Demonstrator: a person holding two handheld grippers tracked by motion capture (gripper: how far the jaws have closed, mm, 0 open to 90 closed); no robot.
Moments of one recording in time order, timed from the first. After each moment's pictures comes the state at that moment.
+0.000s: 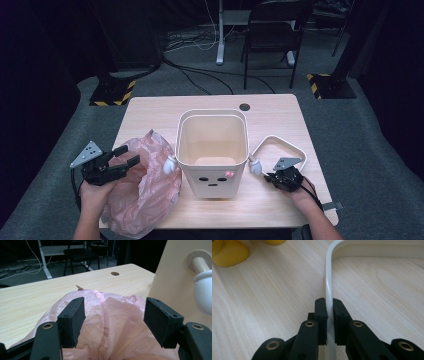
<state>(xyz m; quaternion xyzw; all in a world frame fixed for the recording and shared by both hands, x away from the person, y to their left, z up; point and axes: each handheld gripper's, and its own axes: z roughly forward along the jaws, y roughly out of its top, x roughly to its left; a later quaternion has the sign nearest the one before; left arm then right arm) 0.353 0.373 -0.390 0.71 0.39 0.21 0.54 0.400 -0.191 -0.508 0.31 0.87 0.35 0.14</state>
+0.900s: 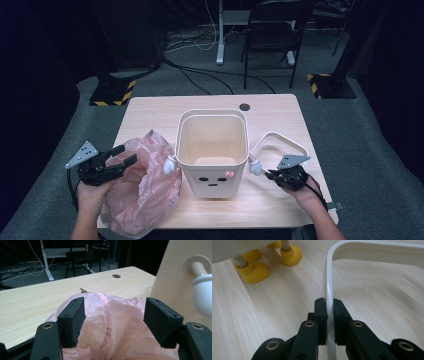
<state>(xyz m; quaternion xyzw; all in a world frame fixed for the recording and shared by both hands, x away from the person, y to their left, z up) 0.350 0.379 -0.387 0.71 0.39 0.22 0.55 0.387 -0.192 -0.472 0.29 0.87 0.37 0.15</state>
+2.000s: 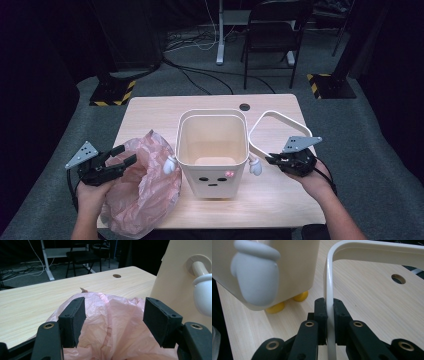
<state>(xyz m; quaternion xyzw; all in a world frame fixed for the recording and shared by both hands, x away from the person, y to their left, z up) 0.350 0.379 -0.387 0.71 0.39 0.22 0.55 0.384 -0.186 -0.381 0.25 0.86 0.41 0.17</state>
